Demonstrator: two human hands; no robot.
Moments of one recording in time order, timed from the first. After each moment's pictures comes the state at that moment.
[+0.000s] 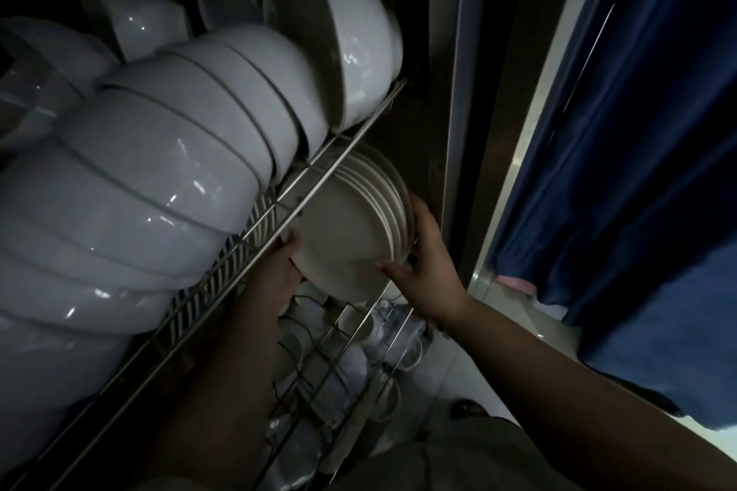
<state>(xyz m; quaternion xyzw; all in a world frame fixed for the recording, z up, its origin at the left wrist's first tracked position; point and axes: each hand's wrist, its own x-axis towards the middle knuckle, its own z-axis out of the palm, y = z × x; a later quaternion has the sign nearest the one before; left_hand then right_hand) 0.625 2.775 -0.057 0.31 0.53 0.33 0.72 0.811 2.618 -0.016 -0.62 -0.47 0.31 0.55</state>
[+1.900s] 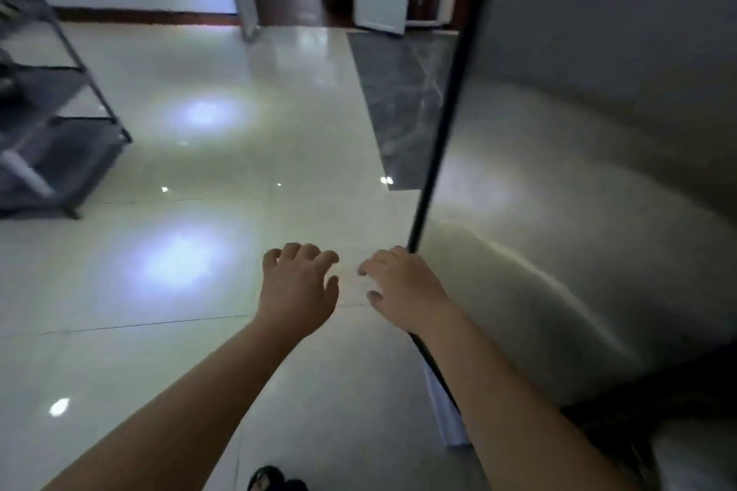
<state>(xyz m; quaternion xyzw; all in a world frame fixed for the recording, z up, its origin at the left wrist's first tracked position) 0.567 1.908 0.005 -0.07 0.98 0.07 -0.16 0.491 2.078 0.013 0.41 -0.91 0.10 0.00</state>
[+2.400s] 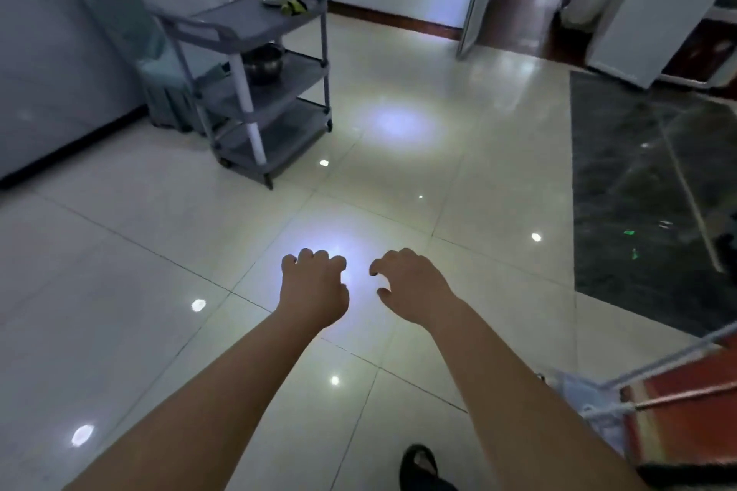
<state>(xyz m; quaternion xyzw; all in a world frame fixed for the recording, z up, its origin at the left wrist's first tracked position) 0.516 1.443 -0.018 -0.38 0.92 0.02 -0.02 0.372 1.548 -0.009 0.61 -0.78 0.05 -0.07</state>
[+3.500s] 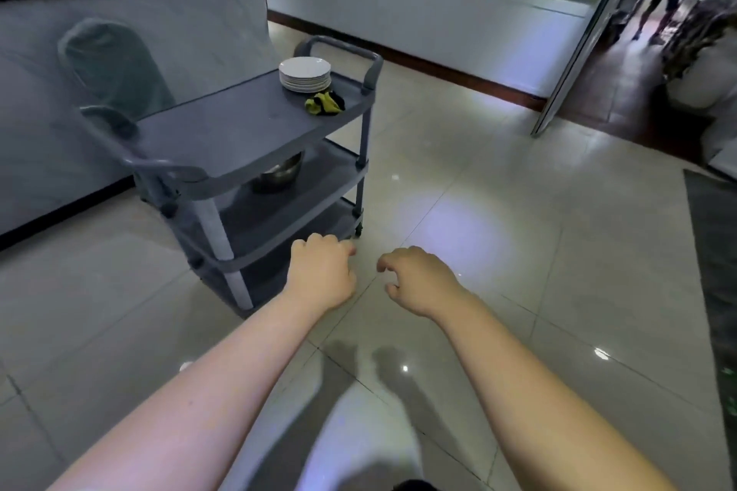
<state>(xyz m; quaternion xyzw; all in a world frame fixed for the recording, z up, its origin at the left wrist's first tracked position) -0.035 0.652 0.031 -0.42 0.91 0.00 -0.03 -0.194 0.731 0.020 0.67 -0.74 0.04 -0.09</state>
